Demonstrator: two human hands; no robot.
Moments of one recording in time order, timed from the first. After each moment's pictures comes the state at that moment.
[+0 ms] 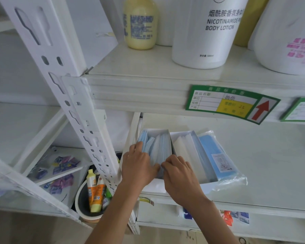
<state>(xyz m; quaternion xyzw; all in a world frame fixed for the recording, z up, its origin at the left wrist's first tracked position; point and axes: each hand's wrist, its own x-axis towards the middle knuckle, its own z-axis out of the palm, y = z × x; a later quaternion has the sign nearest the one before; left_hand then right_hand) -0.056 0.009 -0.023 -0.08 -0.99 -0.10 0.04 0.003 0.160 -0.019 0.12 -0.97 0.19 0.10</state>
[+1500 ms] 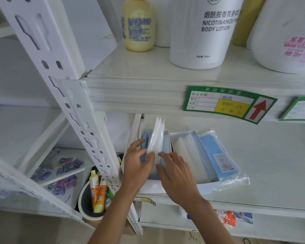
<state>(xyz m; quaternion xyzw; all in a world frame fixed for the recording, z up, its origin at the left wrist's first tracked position) -0.042 0.004 -0.016 -0.06 -0.83 -0.54 0.11 -0.002 0.148 -0.020 0.09 -0.94 0.30 0.12</state>
